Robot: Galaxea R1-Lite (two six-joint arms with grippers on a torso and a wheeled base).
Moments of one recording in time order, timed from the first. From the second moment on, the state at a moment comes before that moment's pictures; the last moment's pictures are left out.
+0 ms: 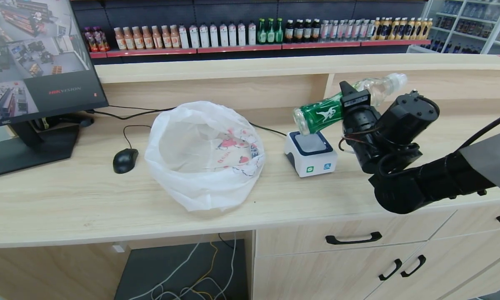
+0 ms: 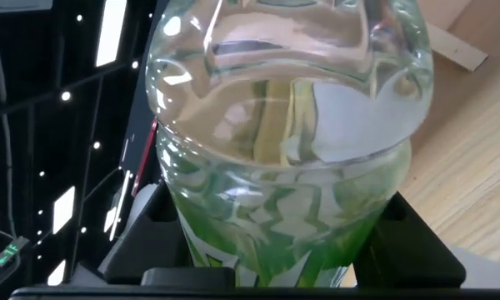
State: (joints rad) left arm 0.00 0.00 0.00 0.00 0.01 -0.02; right arm 0.39 2.08 -1.17 -1.34 -0.35 0.99
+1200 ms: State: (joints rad) left arm 0.00 0.00 0.00 0.00 0.01 -0.02; right arm 0.40 2.10 -1.14 -1.33 -0.35 1.01
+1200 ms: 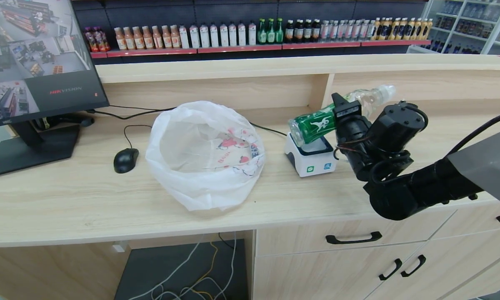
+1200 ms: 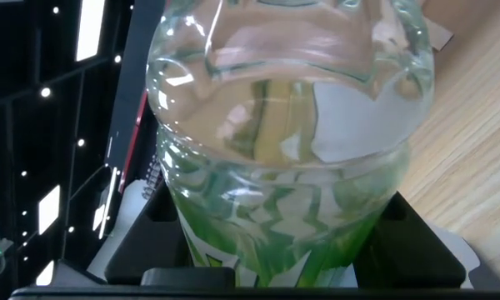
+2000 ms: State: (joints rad) left arm 0.00 0.00 0.00 0.00 0.01 -0.02; right arm 0.40 2.09 -1.10 -1.33 -0.36 1.00
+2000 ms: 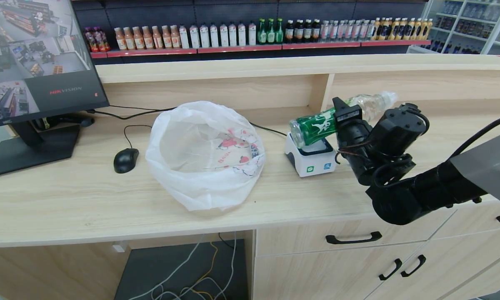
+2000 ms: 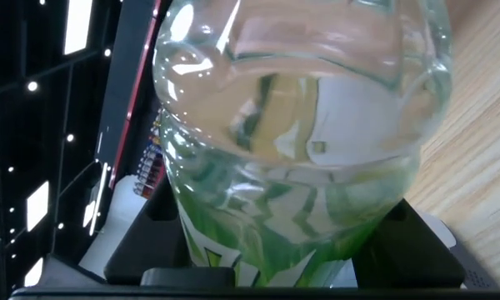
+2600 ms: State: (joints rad) left arm 0.00 0.00 0.00 0.00 0.01 -0.02; right arm 0.46 1.99 -1.10 -1.32 -0.35 0.69
